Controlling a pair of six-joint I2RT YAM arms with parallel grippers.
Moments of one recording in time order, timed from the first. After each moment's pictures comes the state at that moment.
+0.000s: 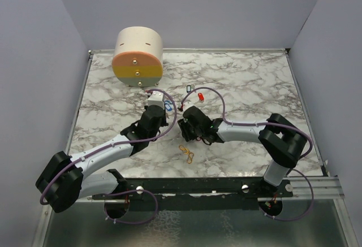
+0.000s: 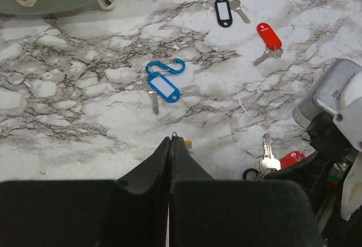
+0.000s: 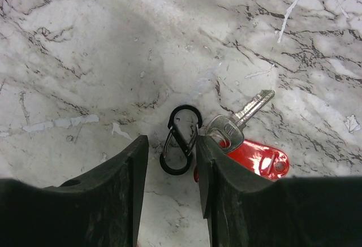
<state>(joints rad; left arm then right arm) -0.76 1.15 0.58 0.12 -0.49 -0.36 0.95 1.73 0.91 -0.01 0.15 0.30</state>
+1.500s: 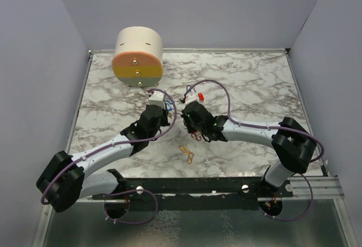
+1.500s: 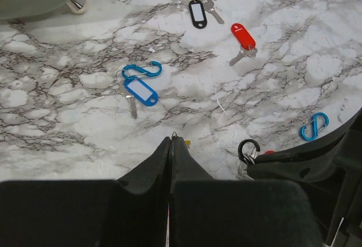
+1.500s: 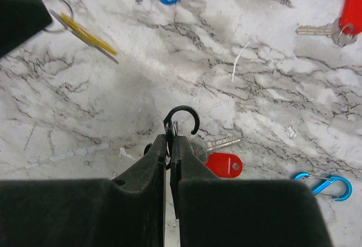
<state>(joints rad) -0.75 1.14 0.56 0.17 -0.40 -0.37 0.96 1.64 0.95 -0.04 0.28 0.30</state>
